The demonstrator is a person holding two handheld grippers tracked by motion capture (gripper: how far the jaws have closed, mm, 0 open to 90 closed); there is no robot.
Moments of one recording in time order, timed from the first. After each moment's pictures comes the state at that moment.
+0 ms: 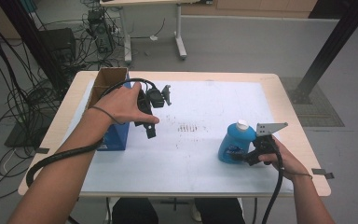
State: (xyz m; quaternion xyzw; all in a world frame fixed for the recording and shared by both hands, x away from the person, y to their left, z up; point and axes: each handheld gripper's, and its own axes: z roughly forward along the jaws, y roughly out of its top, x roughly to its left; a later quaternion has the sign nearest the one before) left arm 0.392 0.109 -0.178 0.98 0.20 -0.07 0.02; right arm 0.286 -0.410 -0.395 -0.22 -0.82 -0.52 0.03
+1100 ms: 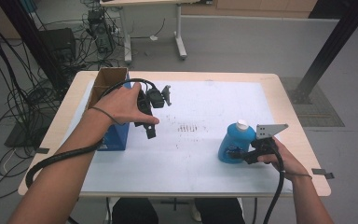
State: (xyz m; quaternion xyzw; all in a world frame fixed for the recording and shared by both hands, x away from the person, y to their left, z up) left arm 0.389 0.109 -0.177 0.98 0.20 -0.06 0.02; right arm 0.285 -0.409 -0.393 -0.17 -0.83 -0.53 0.01
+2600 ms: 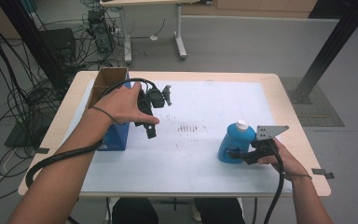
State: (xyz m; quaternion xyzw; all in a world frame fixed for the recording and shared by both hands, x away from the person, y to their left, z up) left arm 0.390 0.108 -0.176 0.98 0.20 -0.06 0.01; right arm 0.280 -0.409 -0.395 -0.17 -0.83 -0.53 -0.01
